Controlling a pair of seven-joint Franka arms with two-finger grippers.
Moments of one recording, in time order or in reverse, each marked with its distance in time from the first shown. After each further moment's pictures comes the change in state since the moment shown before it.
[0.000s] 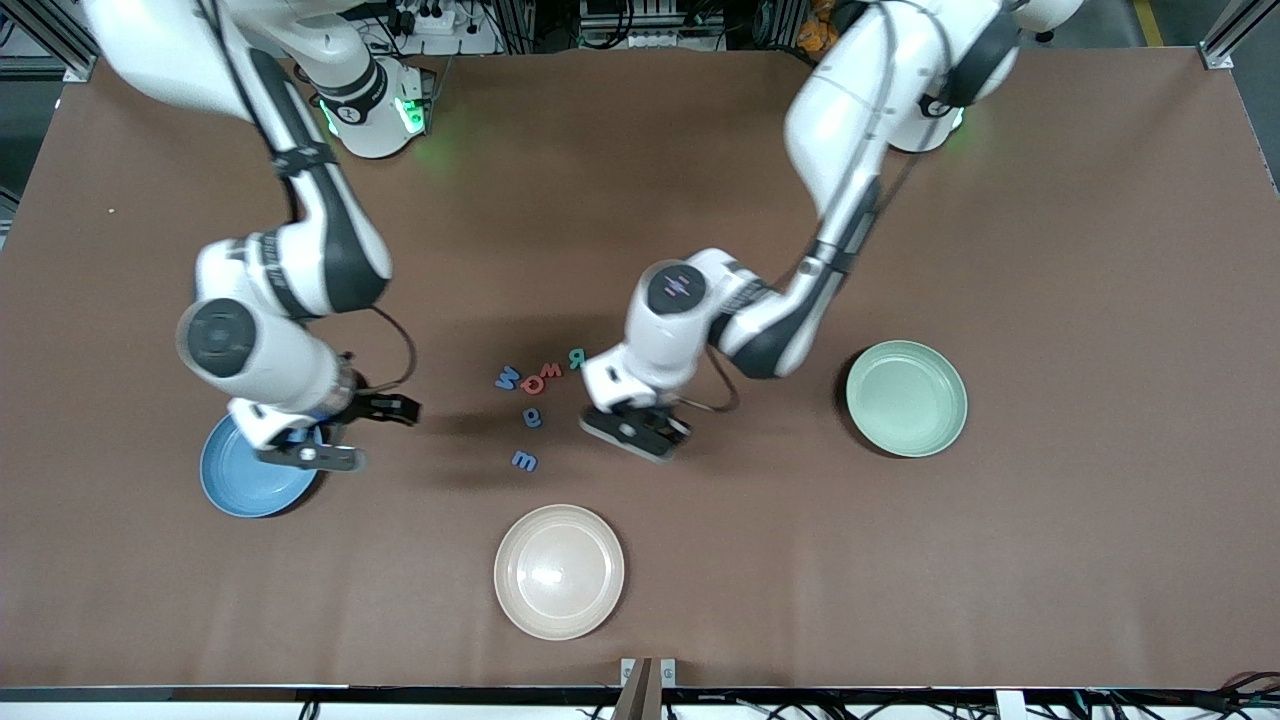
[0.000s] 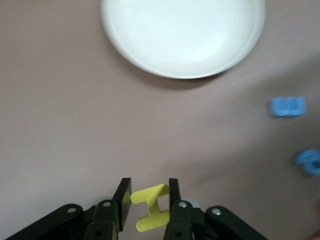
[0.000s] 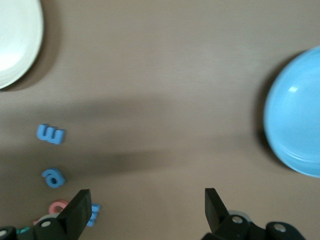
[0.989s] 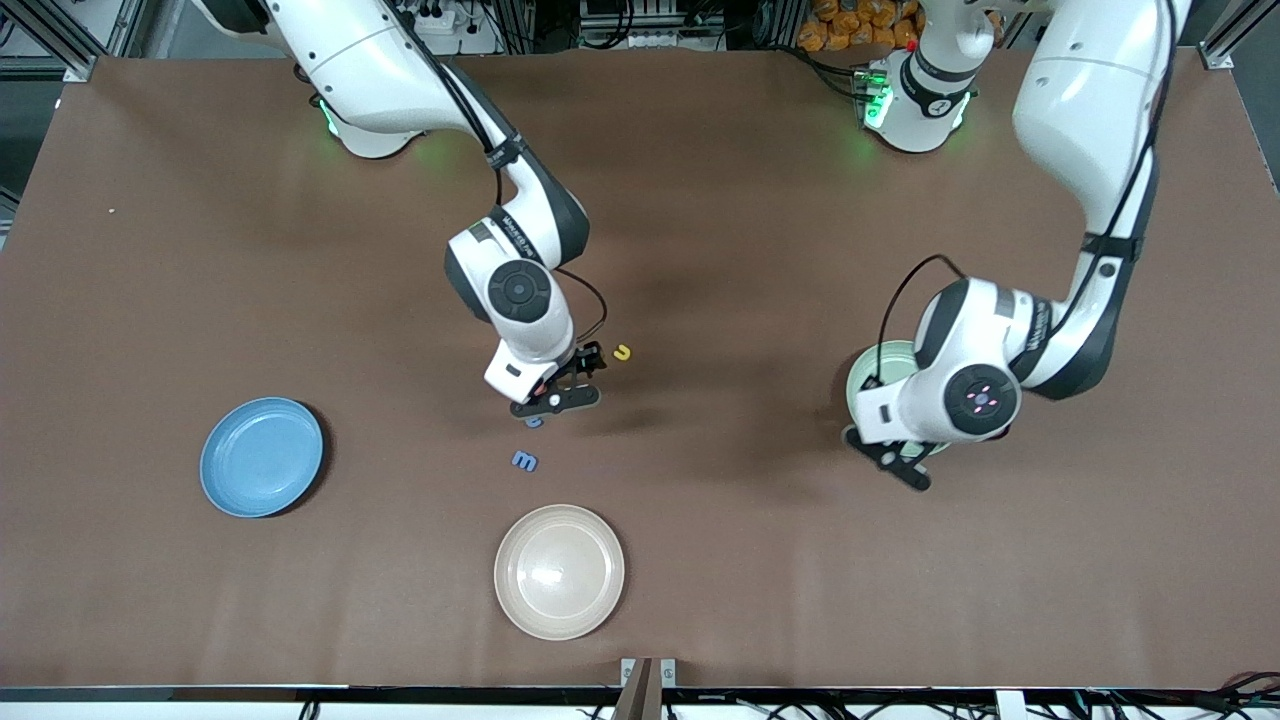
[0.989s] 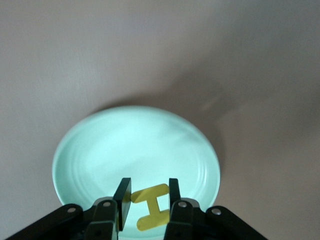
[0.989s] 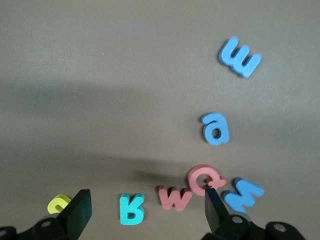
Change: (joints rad) left arm 0.503 -0.353 -0.095 -0.502 -0.003 -0.398 0.536; right arm 0.360 0.178 0.000 0.032 0.001 0.128 0.173
